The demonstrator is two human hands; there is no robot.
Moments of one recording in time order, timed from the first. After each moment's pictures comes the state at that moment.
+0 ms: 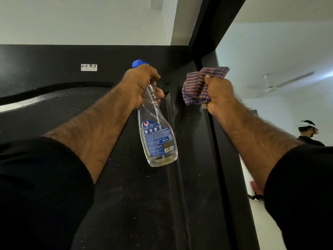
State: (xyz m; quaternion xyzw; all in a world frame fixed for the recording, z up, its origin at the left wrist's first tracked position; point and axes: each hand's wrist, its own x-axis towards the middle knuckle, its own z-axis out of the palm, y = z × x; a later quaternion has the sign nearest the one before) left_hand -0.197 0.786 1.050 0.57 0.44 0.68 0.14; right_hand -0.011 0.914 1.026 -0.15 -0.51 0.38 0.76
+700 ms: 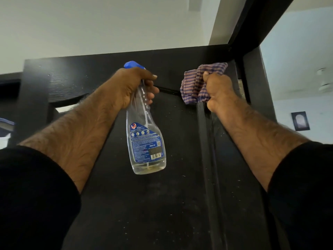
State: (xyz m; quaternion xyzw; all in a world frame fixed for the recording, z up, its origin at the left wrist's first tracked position) left_hand -0.289 0.703 1.055 0.54 0.51 0.66 0.09; right_hand -0.121 0.888 1.051 -0.03 -0.50 0.49 0.71
